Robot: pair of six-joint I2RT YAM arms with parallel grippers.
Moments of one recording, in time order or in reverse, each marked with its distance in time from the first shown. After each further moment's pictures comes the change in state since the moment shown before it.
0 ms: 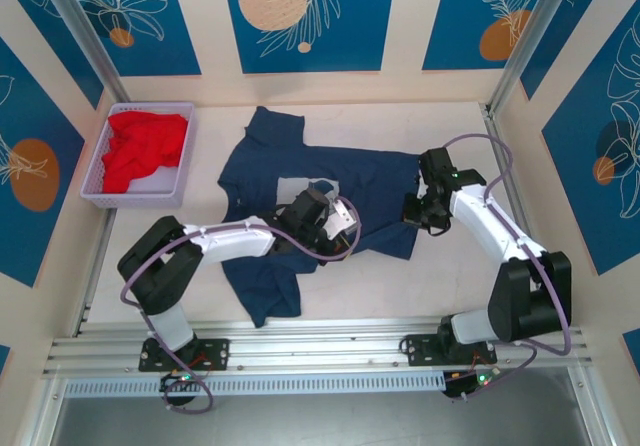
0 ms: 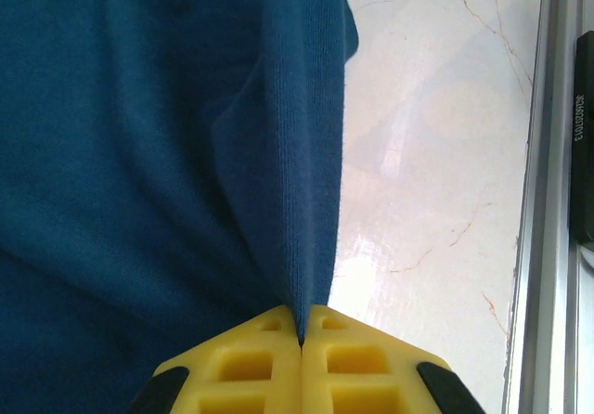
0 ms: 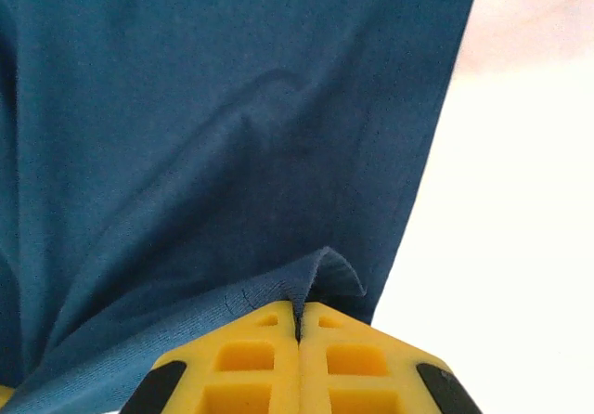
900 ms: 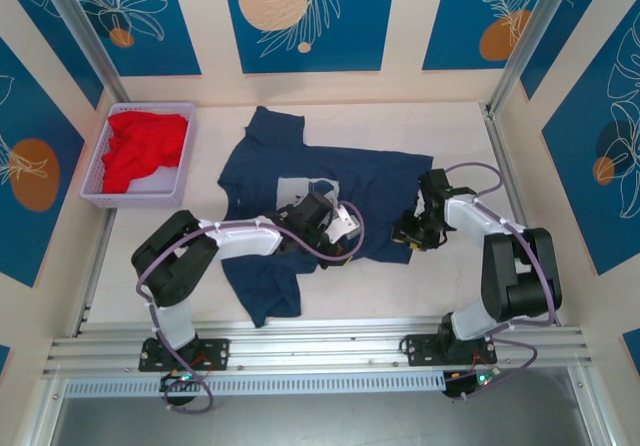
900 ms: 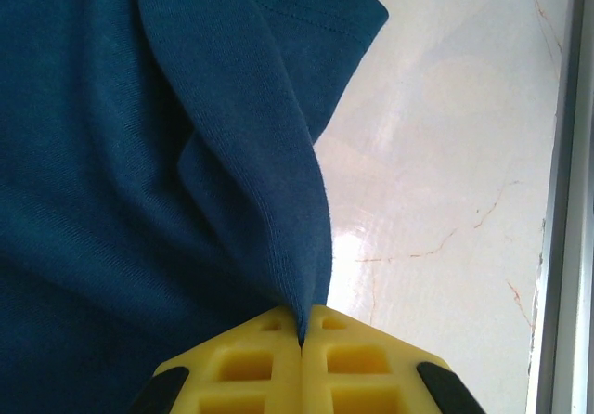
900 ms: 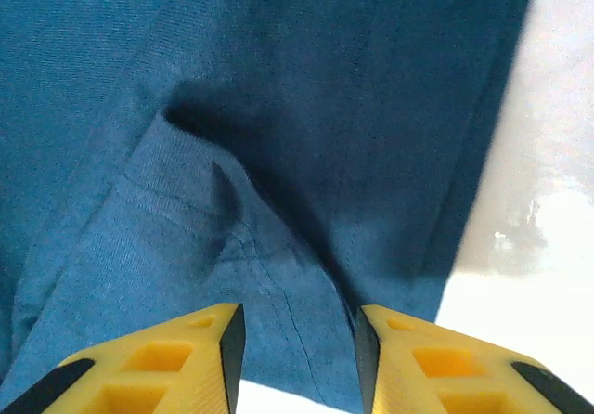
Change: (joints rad) left arm 0.001 0.078 0.014 -0.007 0.023 -0.008; right arm -0.049 0.121 -0.189 0.214 -0.166 0.077
